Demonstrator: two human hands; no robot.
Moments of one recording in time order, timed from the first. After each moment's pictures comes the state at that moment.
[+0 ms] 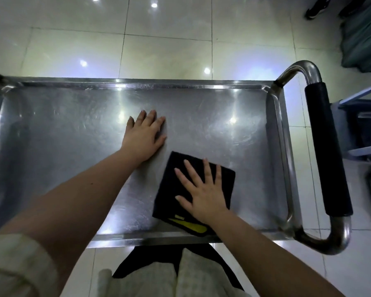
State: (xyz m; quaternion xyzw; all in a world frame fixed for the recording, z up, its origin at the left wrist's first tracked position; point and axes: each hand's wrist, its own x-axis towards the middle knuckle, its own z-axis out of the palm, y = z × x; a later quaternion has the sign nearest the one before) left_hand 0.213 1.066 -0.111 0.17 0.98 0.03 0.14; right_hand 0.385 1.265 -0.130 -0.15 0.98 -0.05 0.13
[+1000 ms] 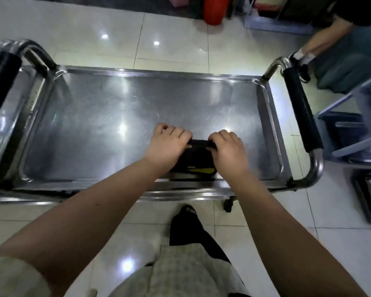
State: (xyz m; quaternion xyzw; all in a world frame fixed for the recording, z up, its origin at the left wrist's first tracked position) left_hand 0.406 1.049 -0.021 0.33 0.94 0.06 -0.10; right_hand 0.451 1.237 -0.015 -0.04 0.99 -0.15 -0.06
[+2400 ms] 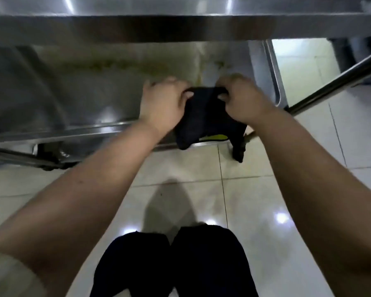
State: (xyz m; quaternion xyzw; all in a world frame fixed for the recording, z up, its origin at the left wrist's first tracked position) left_hand 0.473 1.105 -0.357 0.24 0.95 0.18 -0.04; right_hand 0.503 1.302 -0.325 -0.04 0.98 -0.16 0.06
